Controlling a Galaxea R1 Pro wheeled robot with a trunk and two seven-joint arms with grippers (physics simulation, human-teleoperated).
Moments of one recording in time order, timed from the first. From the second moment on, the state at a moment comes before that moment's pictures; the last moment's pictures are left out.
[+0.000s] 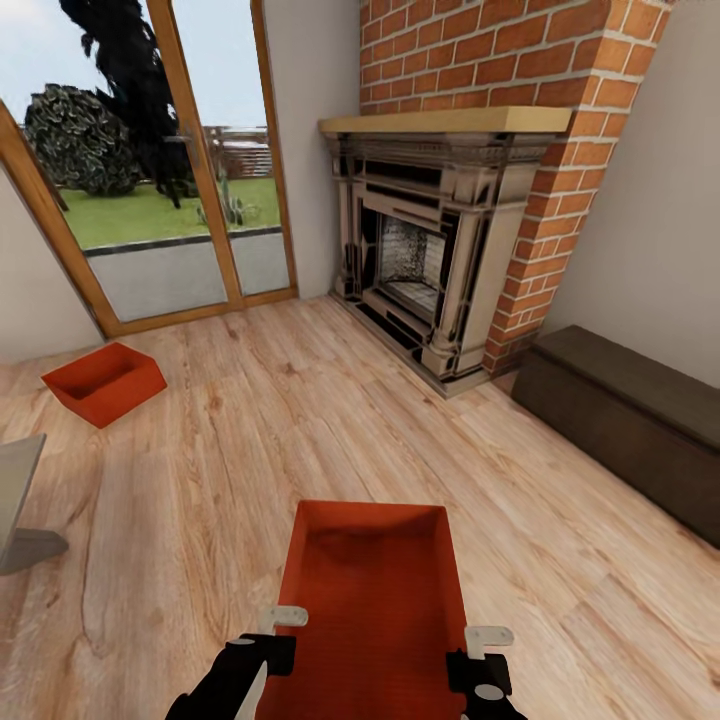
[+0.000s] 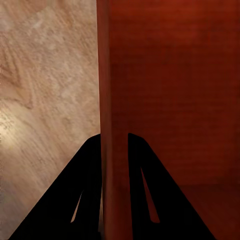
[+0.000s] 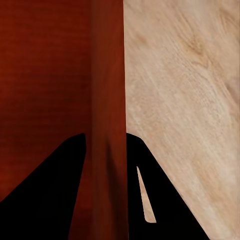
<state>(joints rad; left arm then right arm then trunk) -0.40 -0.14 0.03 -0.61 -0.12 0.39 0.05 -0.40 0.01 0.54 -0.46 -0.46 0.00 -0.43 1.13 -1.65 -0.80</state>
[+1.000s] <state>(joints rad) -0.40 -0.14 0.03 -0.61 -0.12 0.39 0.05 -0.40 0.01 0.54 -0.46 -0.46 0.01 -0.43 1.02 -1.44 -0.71</state>
